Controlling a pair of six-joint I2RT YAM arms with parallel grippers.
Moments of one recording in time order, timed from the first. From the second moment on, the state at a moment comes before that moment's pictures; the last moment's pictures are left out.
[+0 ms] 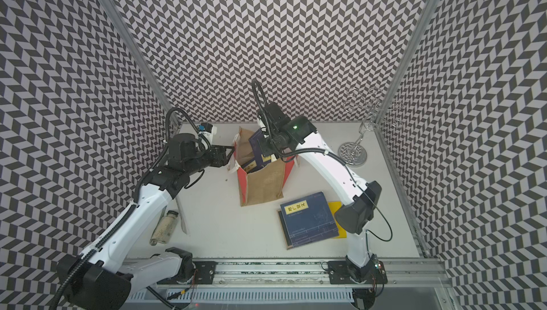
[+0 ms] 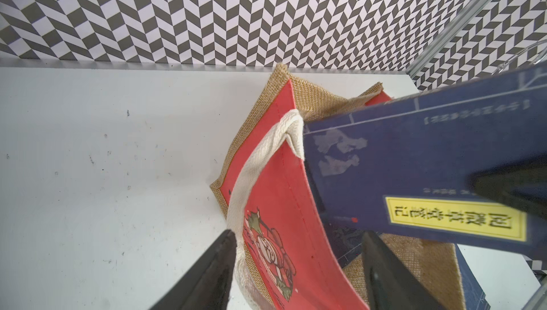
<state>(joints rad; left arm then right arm) -0.29 1.15 1.06 -0.37 0.22 -0.24 0.76 1.93 2.21 -1.22 0.01 0.23</state>
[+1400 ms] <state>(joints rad) -0.29 1.16 1.06 -0.39 0.24 -0.24 0.77 2.17 2.35 -1.23 0.09 0.28</state>
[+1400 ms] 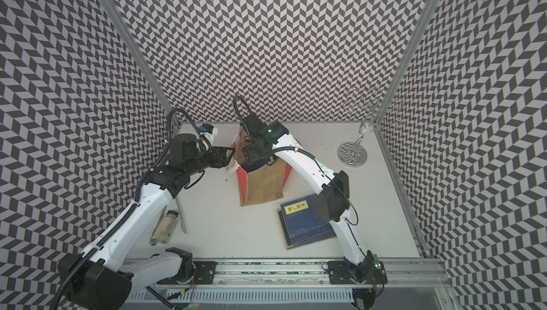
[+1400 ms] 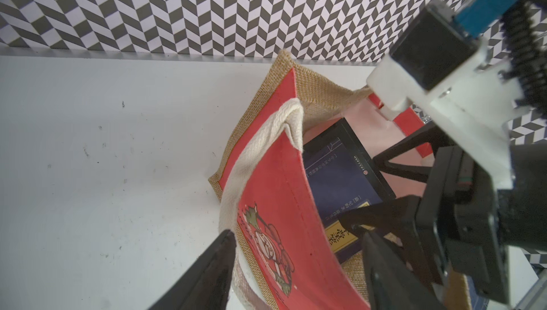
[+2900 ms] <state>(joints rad) -1.13 1.27 0.61 0.11 0.20 -0.57 0.36 0.97 0.63 -0.65 0.03 0.68</state>
